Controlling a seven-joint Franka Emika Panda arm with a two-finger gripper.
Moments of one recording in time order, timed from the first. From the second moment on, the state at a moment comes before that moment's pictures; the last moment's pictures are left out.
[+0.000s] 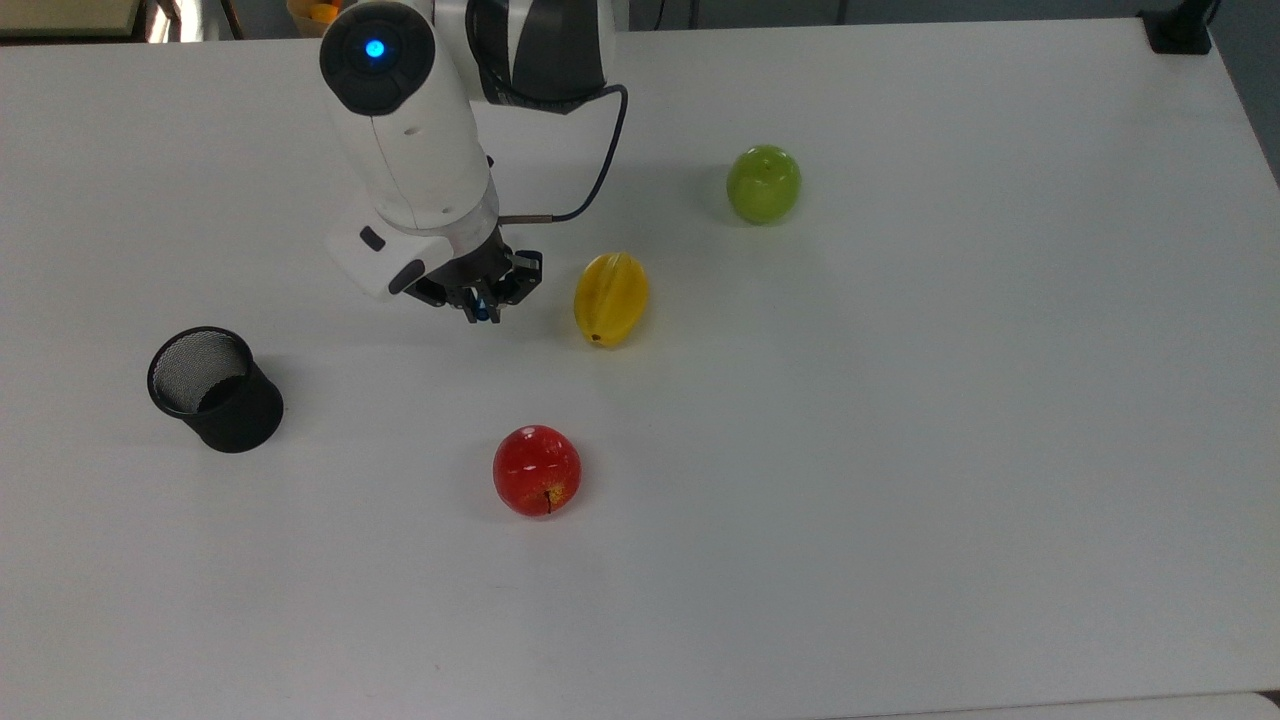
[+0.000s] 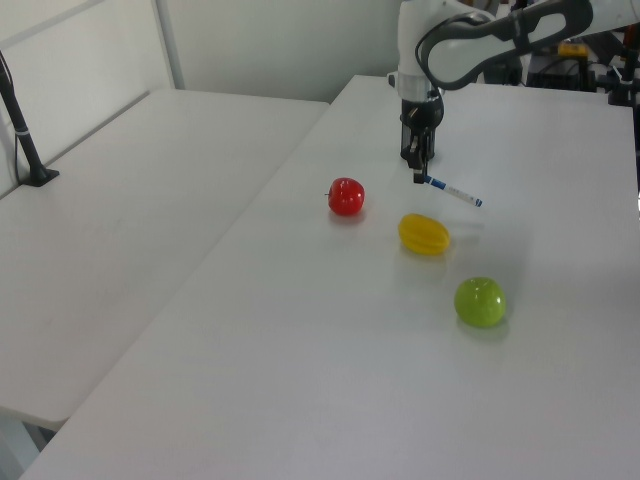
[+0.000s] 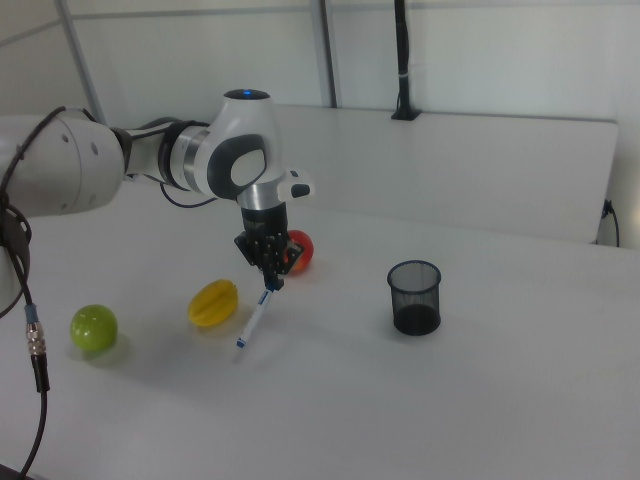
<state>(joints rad) -0.01 0.50 0.01 -1.50 0.02 1.97 -0.10</state>
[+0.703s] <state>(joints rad) -0.01 0.53 0.01 -1.50 0.00 1.99 -0.10</state>
